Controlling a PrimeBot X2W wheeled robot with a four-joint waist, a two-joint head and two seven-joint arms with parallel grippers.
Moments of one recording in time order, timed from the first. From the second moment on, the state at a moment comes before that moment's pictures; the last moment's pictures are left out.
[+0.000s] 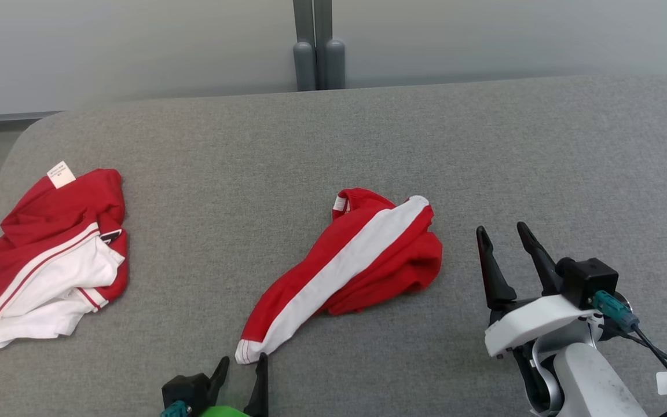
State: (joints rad) left arm -0.06 0.05 -0.37 0.60 -0.49 -0.01 -0.26; right arm -0.20 -0.05 0.12 0.34 0.25 0.13 -0.26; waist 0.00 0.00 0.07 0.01
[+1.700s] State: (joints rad) left arm -0.07 0.05 -0.16 0.53 -0.42 0.04 -0.26; right arm -0.23 -0.24 0.60 0.30 0.45 0.13 -0.26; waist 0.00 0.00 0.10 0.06
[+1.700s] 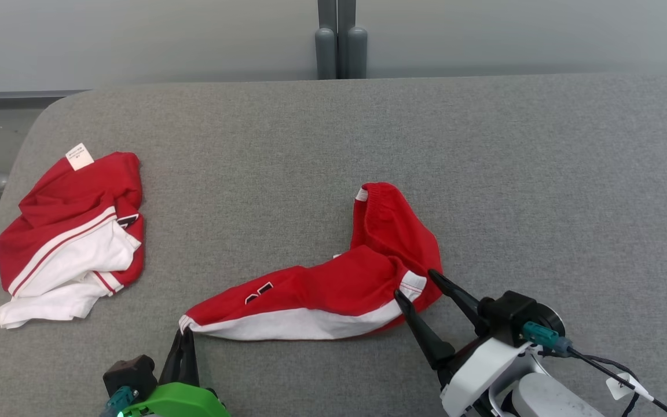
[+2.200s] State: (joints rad) left arm -0.07 0.05 -0.16 0.53 -0.42 0.04 -0.26; right arm -0.28 -0.23 0.65 0.43 0.43 0.13 -0.25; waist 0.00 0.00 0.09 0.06
